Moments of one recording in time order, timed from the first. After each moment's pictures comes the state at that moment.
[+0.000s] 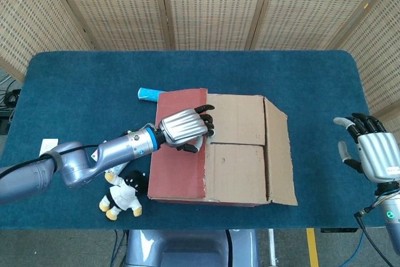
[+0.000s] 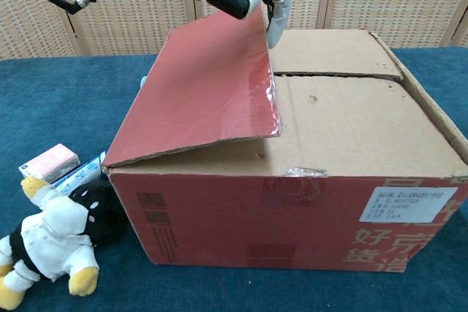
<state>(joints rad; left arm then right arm) -1.29 -1.19 -0.12 -1.53 1.59 0.65 -0.33 0.27 -0.92 0.17 -1.74 -1.45 1.39 0.00</state>
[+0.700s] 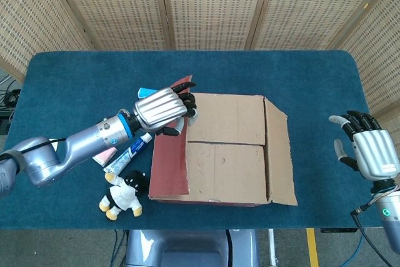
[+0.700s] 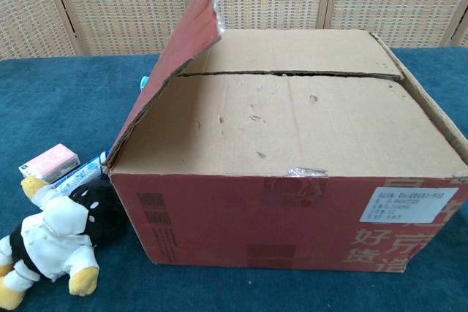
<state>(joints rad) -1.22 -0.99 -0.13 -1.62 1.60 0.74 -0.37 0.29 -0.92 0.18 -1.75 -1.45 1.38 -0.02</state>
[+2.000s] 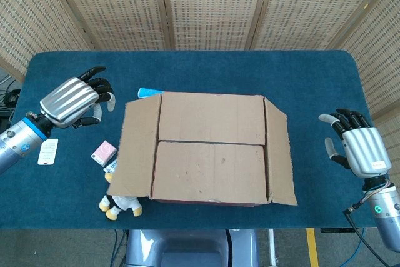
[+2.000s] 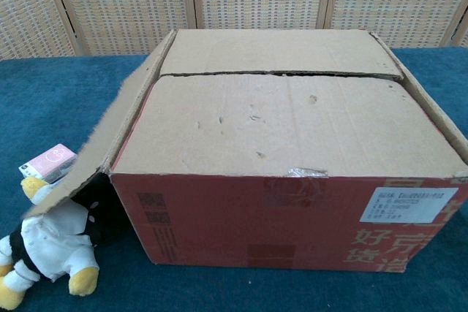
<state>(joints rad) -0.91 -0.69 -0.06 -1.69 1.63 0.91 -0.37 0.32 -0.93 0.19 -1.78 -1.46 1.36 -0.04</state>
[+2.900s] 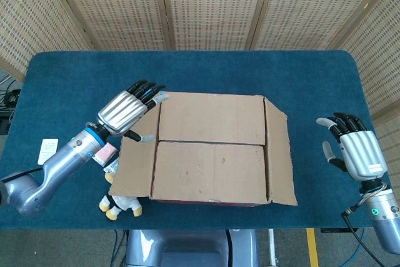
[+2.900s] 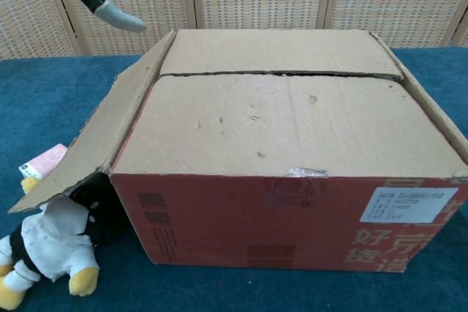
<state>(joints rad) -0.98 -1.03 -0.16 -1.76 1.22 0.81 0.27 0.31 -0.96 0.17 -1.76 -1.47 1.37 -0.04</state>
